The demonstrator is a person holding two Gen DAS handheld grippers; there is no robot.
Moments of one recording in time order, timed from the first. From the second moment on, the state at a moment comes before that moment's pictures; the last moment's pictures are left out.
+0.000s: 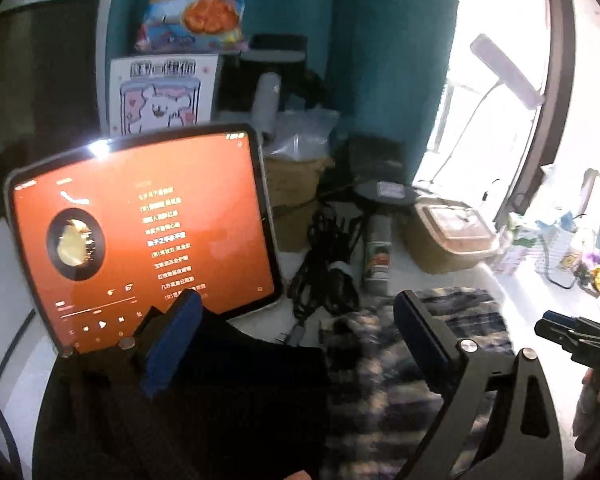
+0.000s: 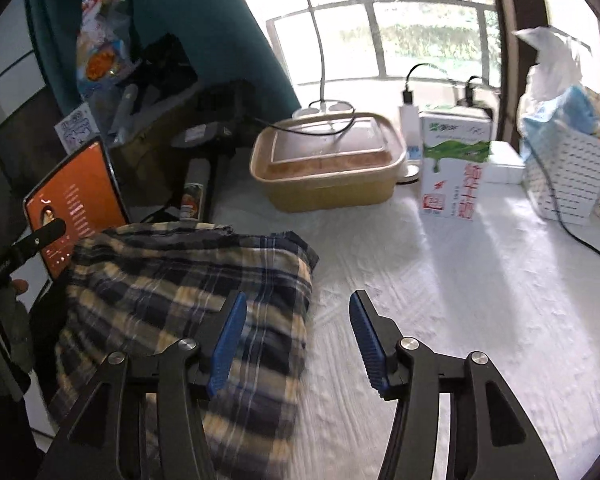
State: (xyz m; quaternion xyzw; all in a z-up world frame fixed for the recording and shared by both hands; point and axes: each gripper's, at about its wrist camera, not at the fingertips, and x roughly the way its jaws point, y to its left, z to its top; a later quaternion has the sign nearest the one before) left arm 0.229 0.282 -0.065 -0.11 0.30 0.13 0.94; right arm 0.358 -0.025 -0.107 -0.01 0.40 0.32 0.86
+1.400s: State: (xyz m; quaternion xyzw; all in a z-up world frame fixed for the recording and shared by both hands) left arm 0.059 0.031 0.019 0.01 0.15 0.07 0.99; right arm 0.112 -0.281 0.023 -0.03 0.15 0.16 0.97
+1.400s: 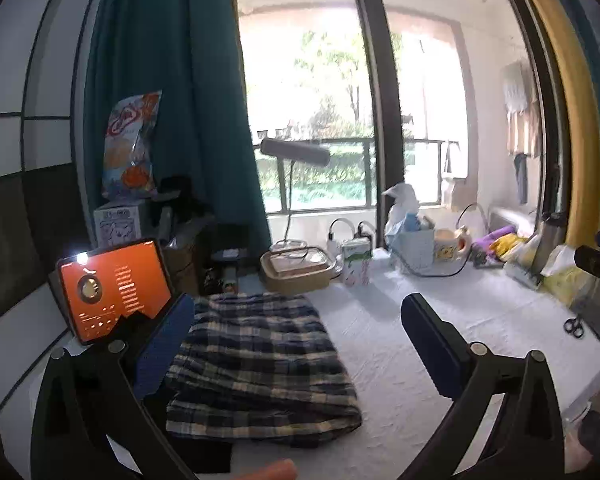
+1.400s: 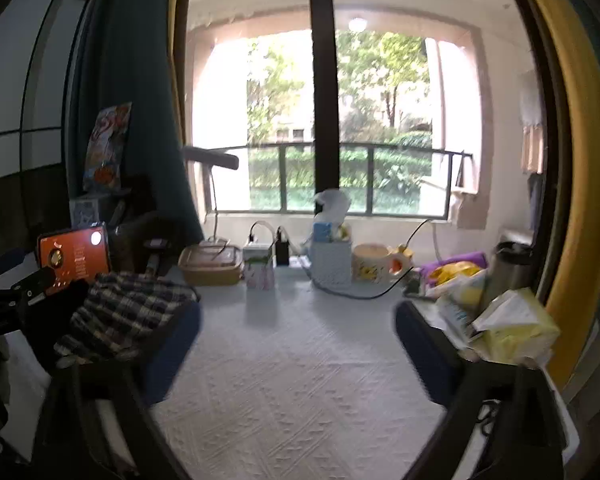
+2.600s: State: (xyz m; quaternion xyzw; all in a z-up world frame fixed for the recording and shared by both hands) left arm 0.034 0.051 0.012 -0.03 0.13 0.07 0.99; right arm 0.094 -0.249 0.030 -0.07 0.13 0.16 0.98
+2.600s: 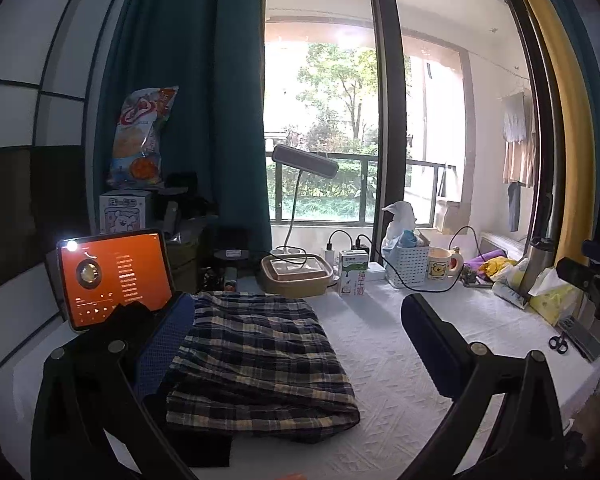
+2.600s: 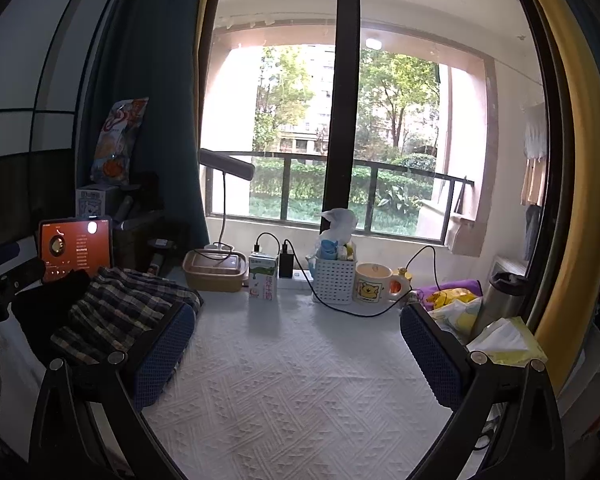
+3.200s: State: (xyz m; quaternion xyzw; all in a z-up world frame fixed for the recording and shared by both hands) left arm 0.034 0.044 0.011 -0.03 0.13 0.07 0.99; right arm 0.094 -0.248 0.028 -0.07 0.13 0.16 0.98
